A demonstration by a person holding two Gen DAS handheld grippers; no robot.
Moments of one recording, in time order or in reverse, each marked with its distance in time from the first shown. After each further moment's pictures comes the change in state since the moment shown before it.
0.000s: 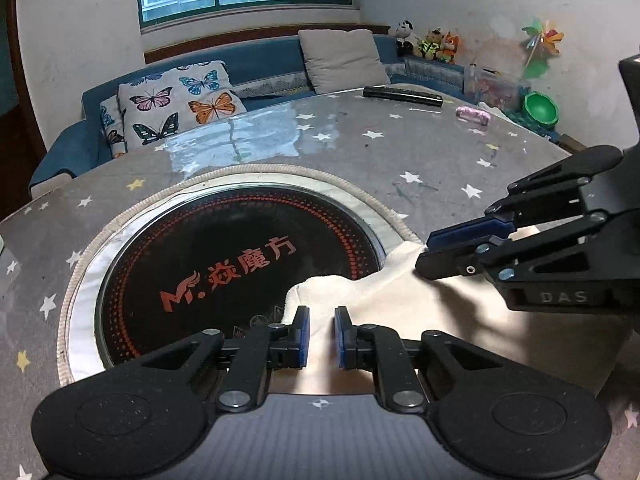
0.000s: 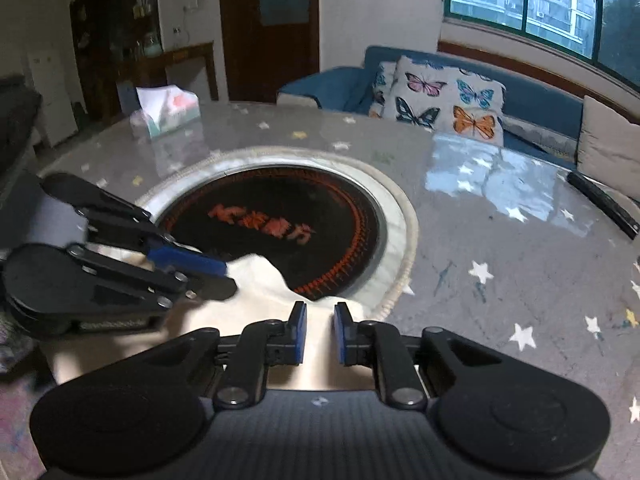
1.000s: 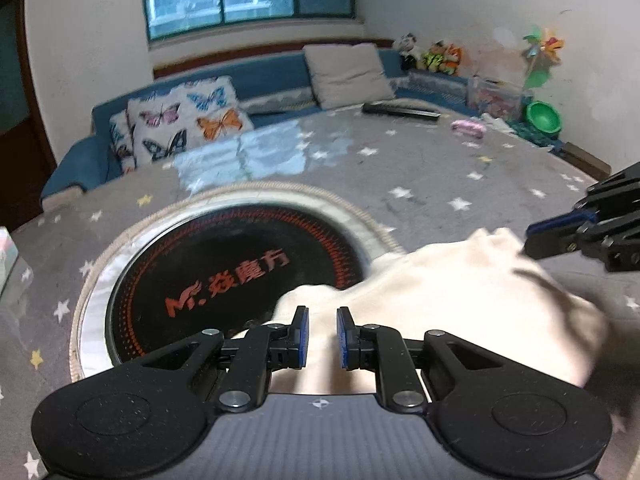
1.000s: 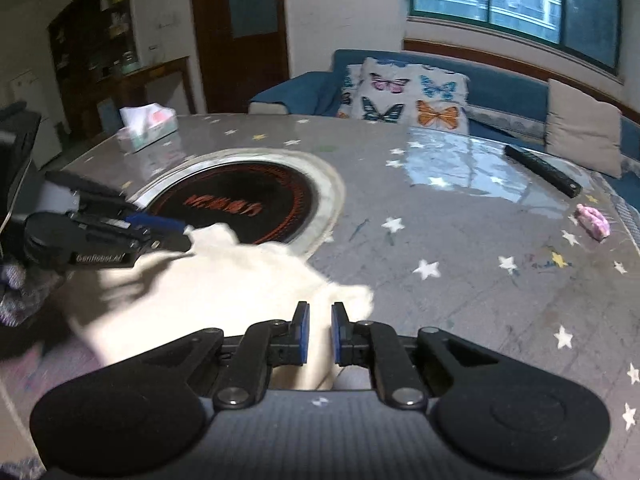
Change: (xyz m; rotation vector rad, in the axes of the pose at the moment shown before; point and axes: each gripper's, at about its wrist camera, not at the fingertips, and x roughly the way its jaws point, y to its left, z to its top) left arm -0.028 -0.021 -0.002 0.022 -0.065 0.029; right arm -0.081 -0.042 -0.040 0.065 -0.012 -0.036
